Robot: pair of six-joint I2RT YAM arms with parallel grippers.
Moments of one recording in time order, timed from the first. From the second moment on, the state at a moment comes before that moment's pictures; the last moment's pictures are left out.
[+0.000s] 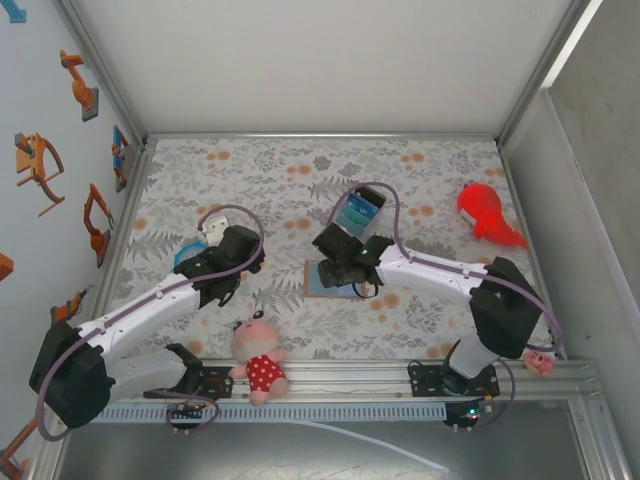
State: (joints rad) left arm -0.70 1.12 0.69 -0.47 -0.62 -0.83; right arm 0.95 1.60 1.08 -0.63 0.15 0.56
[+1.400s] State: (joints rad) left arm -0.64 0.98 0.60 -0.56 -0.72 -0.94; right arm 1.02 1.91 1.27 -0.66 0.12 0.53
